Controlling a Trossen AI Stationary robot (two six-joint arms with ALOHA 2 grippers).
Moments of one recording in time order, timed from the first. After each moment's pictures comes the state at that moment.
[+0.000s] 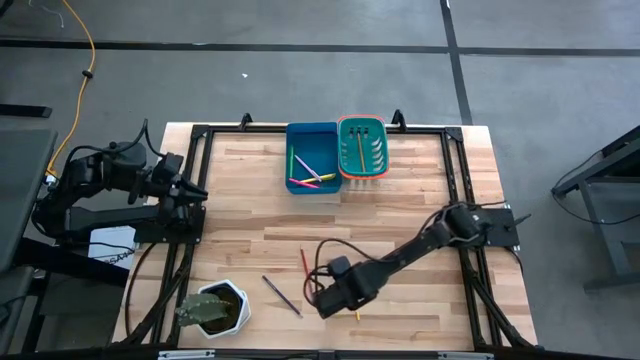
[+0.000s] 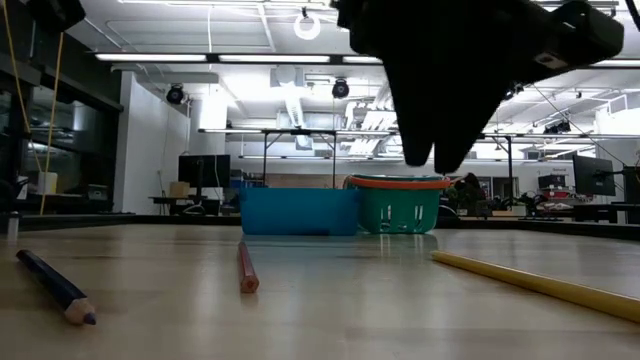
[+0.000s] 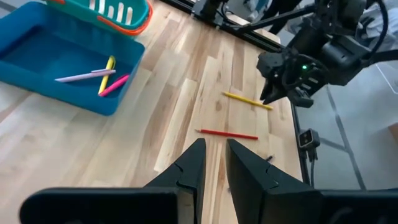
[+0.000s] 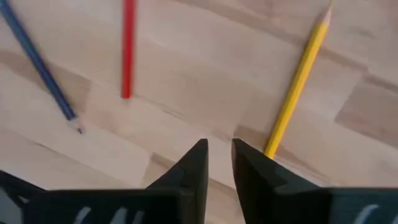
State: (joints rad) left arm 0.40 0.40 0.99 -1.14 0.28 -0.26; right arm 0.51 2.20 1.87 -1.06 0.07 1.68
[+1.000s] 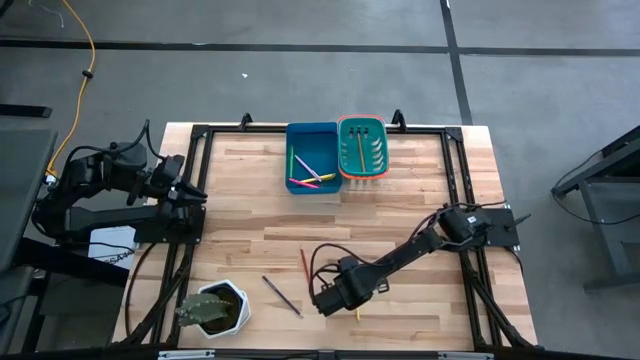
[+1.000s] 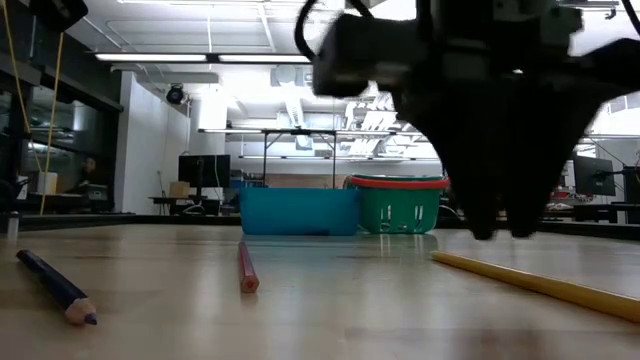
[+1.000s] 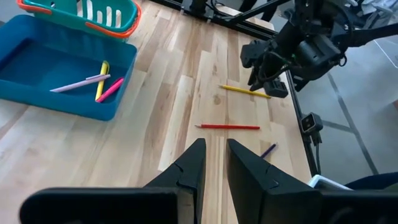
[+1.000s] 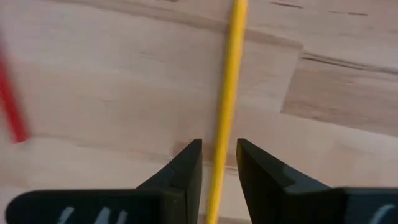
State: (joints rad) left arm 0.40 0.39 0.99 -1.16 0.31 -0.15; right arm 0.50 2.25 1.84 -1.17 0.01 1.84
